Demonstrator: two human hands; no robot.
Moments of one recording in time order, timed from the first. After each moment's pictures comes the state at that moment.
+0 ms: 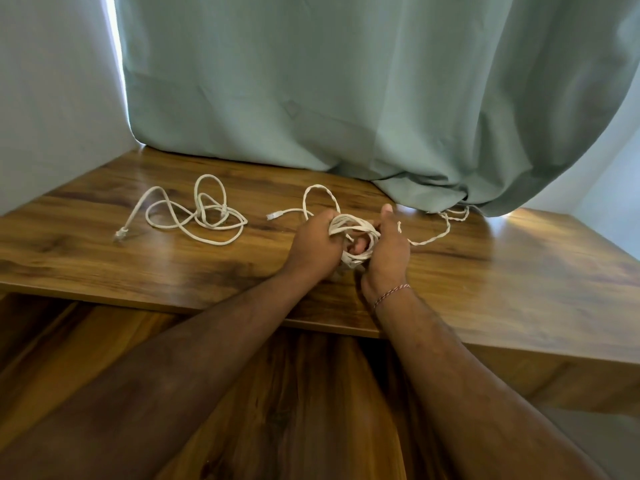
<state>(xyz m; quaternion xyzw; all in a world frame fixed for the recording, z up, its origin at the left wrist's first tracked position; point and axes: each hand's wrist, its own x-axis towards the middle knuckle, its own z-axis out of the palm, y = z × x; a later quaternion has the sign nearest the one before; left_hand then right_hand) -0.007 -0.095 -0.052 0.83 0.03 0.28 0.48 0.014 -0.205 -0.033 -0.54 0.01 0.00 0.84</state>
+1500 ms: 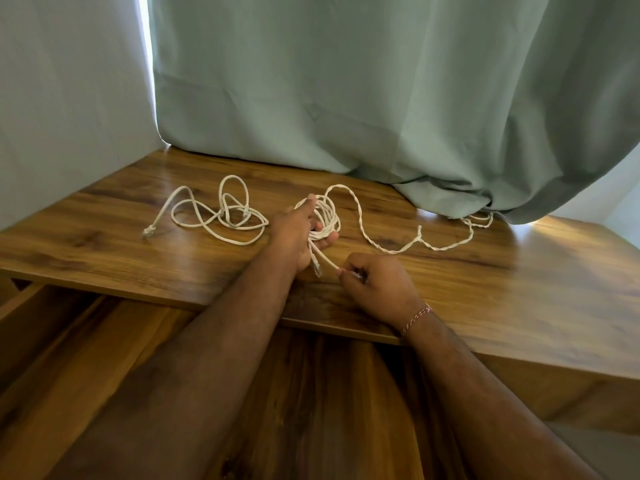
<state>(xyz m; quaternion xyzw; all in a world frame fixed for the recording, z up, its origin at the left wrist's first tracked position) 0.007 -0.039 -0.040 0.42 0.21 0.16 0.87 0.005 -0.222 -0.061 -0.87 -0.39 -0.12 0.26</state>
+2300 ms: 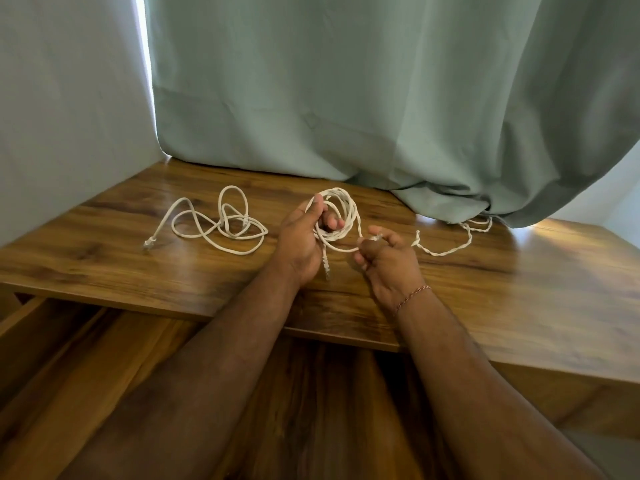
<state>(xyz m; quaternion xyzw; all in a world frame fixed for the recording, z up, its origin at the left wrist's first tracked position) -0.006 -0.055 -0.038 0.42 0.00 0.21 0.88 0.024 -0.197 -0.039 -0.55 -0.03 0.11 0.82</state>
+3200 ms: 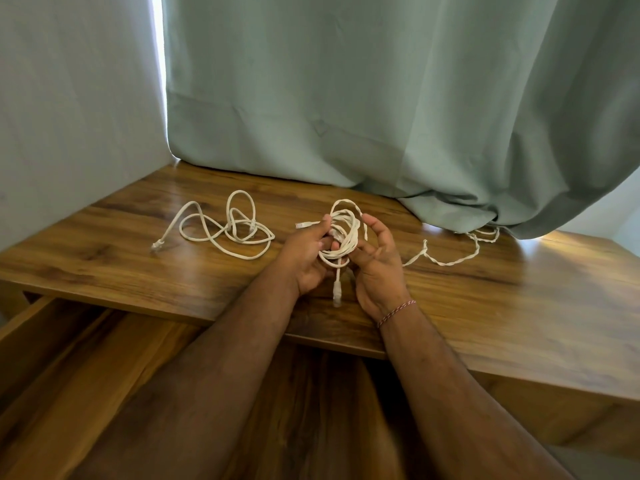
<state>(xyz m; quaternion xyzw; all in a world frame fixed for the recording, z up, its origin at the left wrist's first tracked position) -0.010 -0.047 -0.039 0.46 0.12 0.06 0.88 0.017 -0.171 -0.052 -0.49 -0.19 0.12 0.84</state>
